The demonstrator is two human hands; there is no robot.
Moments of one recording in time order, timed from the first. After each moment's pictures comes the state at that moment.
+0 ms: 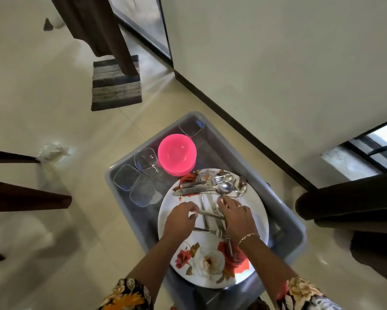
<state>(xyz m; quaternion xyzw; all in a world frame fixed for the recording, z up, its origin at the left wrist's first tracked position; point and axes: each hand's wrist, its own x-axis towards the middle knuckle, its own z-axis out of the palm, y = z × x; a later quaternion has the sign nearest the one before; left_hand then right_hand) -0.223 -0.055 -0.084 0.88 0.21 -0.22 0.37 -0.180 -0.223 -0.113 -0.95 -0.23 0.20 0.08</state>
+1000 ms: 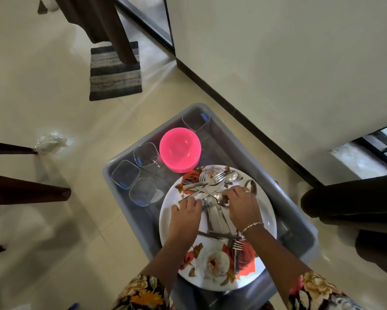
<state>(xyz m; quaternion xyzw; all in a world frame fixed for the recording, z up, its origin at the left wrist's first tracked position) -0.224 -0.056 -0.116 0.98 0.00 -0.21 0.03 -0.150 -0.210 -0.127 -0.96 -0.22 0.06 0.17</state>
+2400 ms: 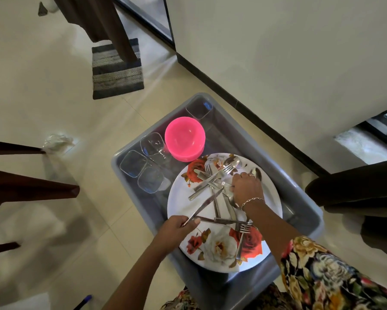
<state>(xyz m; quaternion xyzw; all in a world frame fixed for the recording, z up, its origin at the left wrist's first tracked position) -0.274 -0.023 -0.070 0.76 0.28 -0.35 0.48 -0.140 -0.198 -0.124 -0.96 -0.16 0.24 0.00</state>
